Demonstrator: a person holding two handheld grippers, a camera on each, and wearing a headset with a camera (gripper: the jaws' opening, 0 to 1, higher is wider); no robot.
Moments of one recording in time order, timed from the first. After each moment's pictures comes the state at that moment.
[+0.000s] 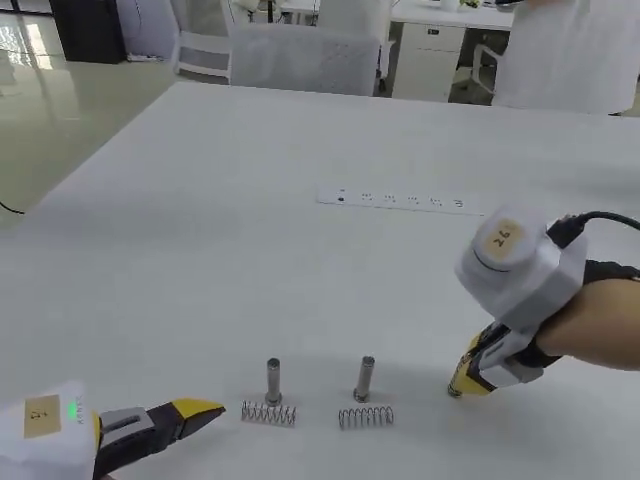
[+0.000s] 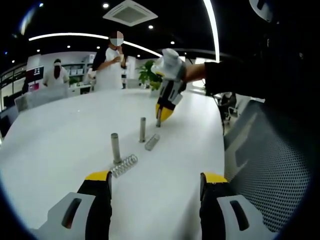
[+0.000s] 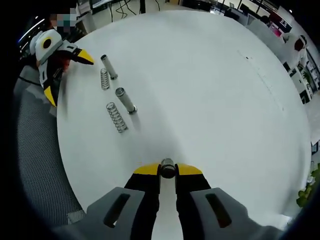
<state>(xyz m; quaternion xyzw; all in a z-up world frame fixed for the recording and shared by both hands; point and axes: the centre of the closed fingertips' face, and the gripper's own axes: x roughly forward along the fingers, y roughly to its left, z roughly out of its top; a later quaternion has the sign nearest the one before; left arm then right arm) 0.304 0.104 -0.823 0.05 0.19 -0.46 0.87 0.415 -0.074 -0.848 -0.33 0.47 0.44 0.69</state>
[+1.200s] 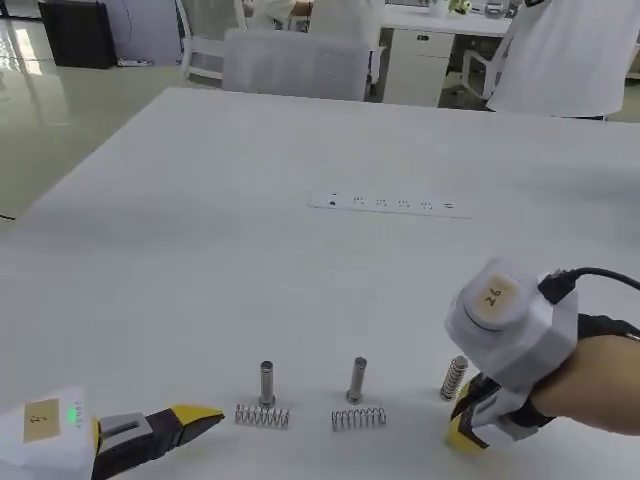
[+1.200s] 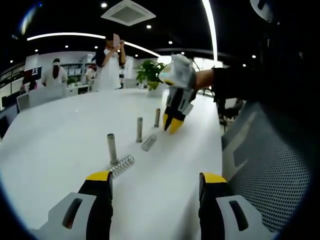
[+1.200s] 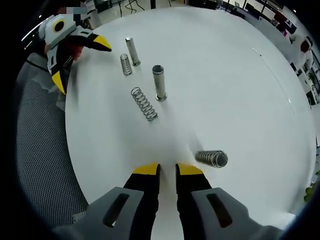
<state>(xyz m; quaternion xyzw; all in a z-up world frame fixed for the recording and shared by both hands) 0.302 0.100 -0.824 0.05 0.19 -0.47 0.86 0.365 -0.063 -0.869 -0.33 0.48 0.46 0.67</state>
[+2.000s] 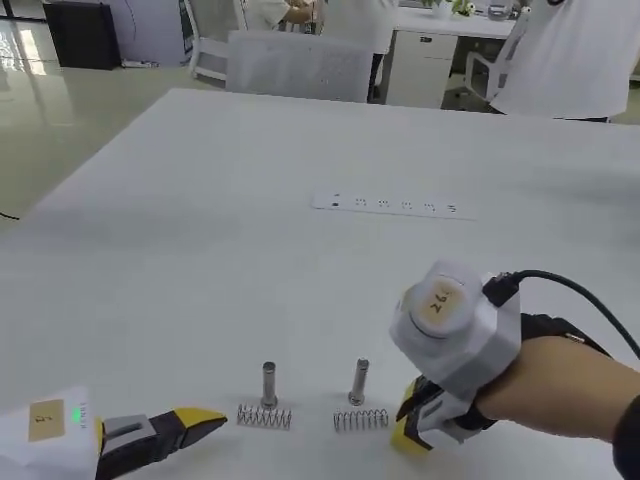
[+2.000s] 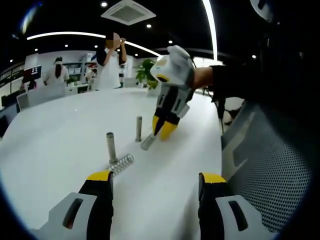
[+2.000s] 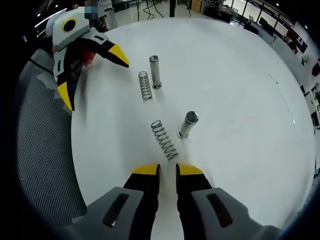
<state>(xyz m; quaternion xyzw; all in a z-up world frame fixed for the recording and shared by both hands) 0.300 0.100 -0.826 0.05 0.20 -0.47 0.86 0.367 -0.009 -0.864 -0.34 0.43 0.51 0.66</state>
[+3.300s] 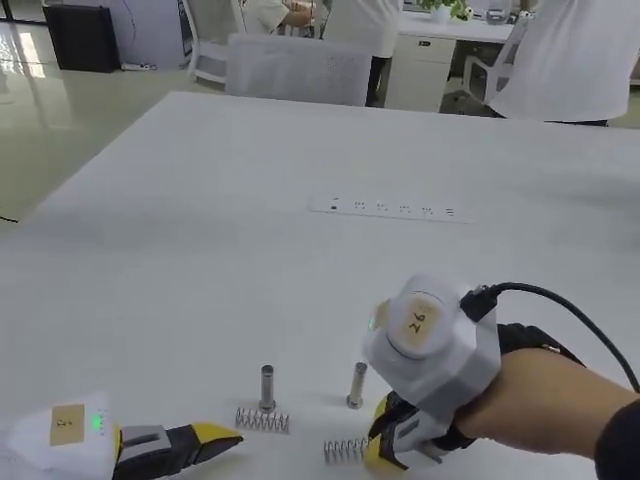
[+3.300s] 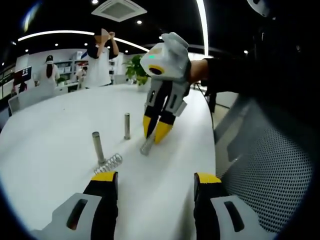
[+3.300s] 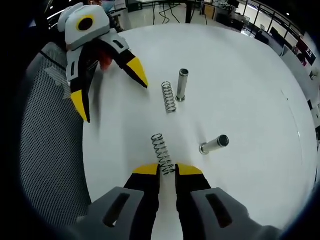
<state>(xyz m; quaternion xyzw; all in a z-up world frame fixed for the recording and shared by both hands) 0.292 0.086 -0.832 0.07 0.21 -0.51 0.83 0.338 0.017 -0.862 -0.35 0.42 0.55 0.63</state>
